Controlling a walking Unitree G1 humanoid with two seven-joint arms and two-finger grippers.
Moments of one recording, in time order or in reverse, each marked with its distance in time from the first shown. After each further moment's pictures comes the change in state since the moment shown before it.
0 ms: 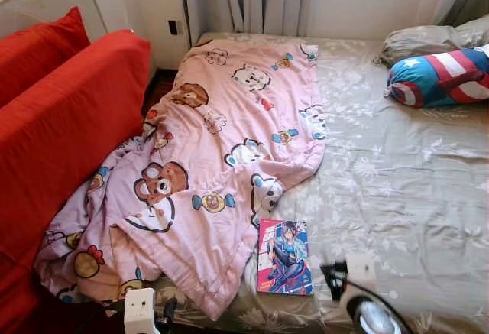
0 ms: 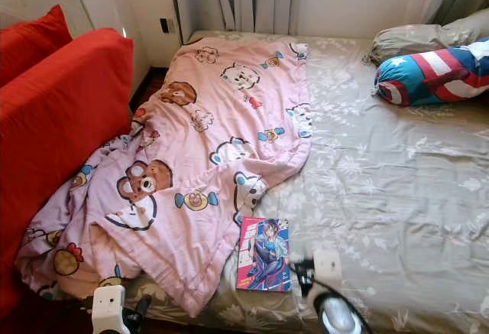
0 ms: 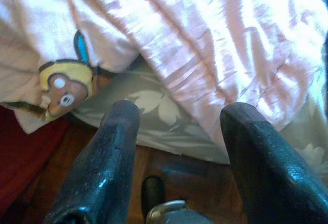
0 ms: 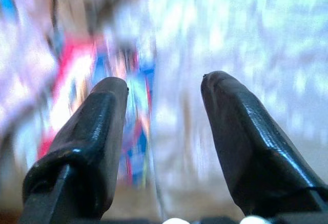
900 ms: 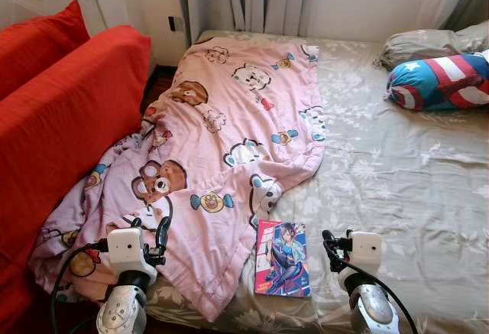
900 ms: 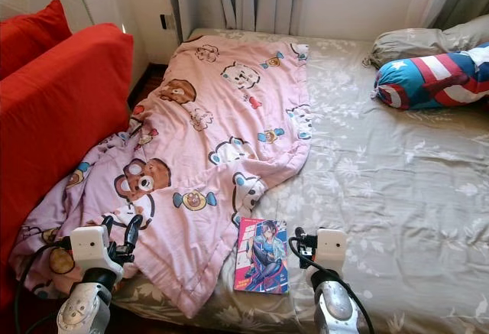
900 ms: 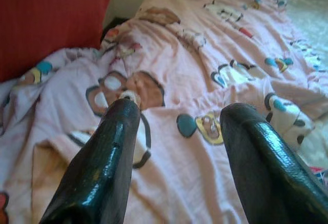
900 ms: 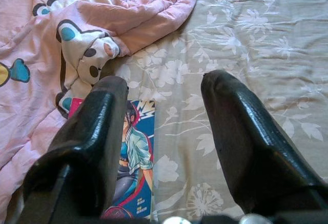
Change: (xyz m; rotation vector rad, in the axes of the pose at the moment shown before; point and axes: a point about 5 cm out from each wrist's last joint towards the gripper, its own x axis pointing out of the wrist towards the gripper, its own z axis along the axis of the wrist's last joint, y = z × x) left arm 0.002 -0.004 0.110 0.013 -0.503 -0.032; right arm -0.001 0.007 0.016 0.038 -0.128 -0.024
